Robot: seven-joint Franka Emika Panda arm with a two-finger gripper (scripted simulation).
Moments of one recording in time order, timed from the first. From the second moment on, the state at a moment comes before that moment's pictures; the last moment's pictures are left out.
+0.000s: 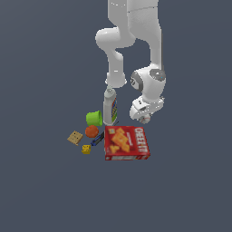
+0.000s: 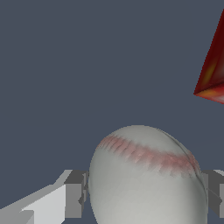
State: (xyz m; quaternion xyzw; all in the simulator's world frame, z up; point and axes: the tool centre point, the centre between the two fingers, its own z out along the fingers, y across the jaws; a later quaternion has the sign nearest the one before) arm -0.138 0.173 0.048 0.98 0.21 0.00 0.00
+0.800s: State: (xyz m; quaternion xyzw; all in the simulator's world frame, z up) arm -0.127 0.178 0.095 0.98 0.21 0.00 0.00
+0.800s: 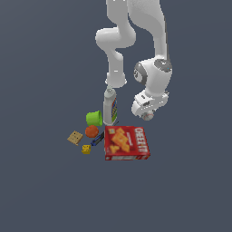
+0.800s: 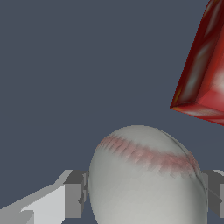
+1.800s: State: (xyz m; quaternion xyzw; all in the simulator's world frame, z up) arm -0.082 0.198 0.267 0.98 0.21 0.00 0.00
